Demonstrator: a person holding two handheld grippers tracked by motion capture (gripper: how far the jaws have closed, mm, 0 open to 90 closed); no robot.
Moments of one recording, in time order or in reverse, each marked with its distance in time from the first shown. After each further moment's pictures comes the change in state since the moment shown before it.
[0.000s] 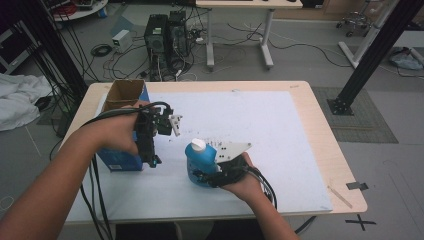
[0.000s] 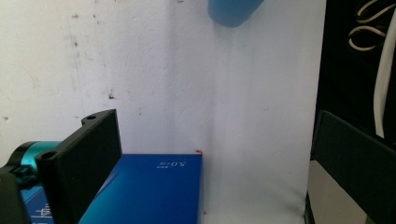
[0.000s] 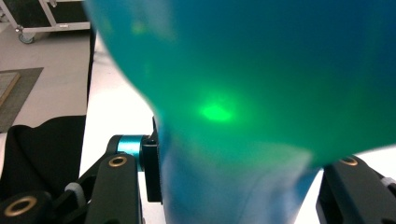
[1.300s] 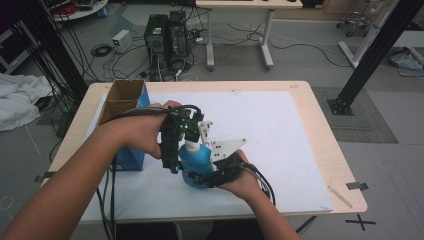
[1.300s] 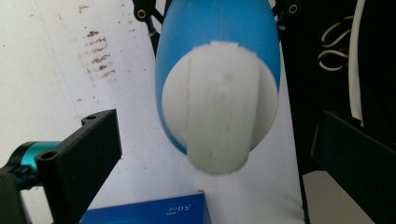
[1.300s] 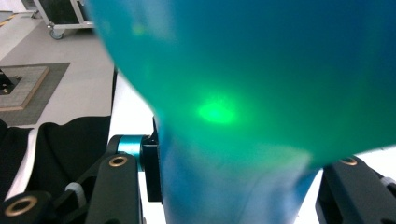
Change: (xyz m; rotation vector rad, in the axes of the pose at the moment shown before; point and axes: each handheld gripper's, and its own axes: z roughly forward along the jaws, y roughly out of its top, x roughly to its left) left arm -0.024 0.067 -0.015 -0.019 -0.021 0.189; right arm 0.001 0.015 0.005 0.006 0.088 -0.041
